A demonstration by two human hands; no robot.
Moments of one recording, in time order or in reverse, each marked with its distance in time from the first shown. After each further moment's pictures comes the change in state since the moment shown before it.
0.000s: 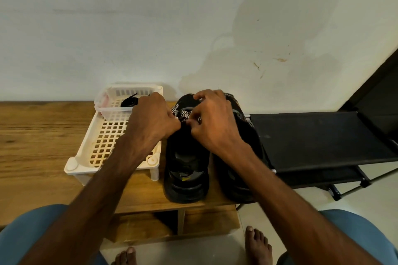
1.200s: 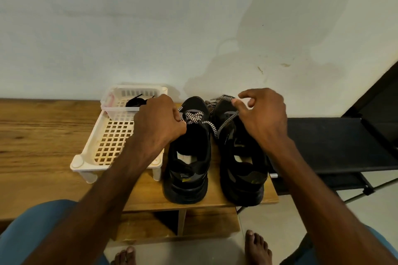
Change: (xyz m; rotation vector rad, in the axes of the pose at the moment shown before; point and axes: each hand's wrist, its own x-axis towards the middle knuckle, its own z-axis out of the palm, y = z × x) left_hand -0.010 0.008 -0.001 0.009 0.023 -0.029; right_hand -0.007 0.055 -0.044 0.191 0.249 0.393
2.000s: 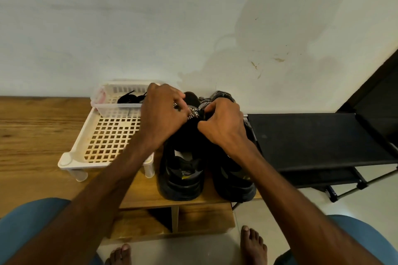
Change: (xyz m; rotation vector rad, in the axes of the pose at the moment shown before) left_hand 0.019 0.004 0.034 -0.194 0.225 0.232; right_hand -0.025 -0.030 0.028 0.045 -0.321 0.083
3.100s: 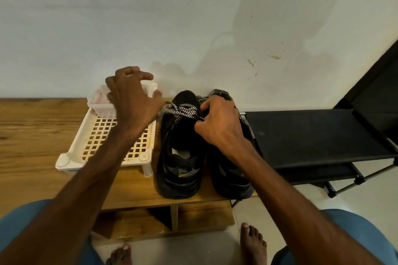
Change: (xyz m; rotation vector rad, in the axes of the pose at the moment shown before) left_hand 0.011 -0.015 -0.026 0.045 0.165 -0.196; right_hand 0.000 0.000 0.004 -0.067 -0.014 -0.042
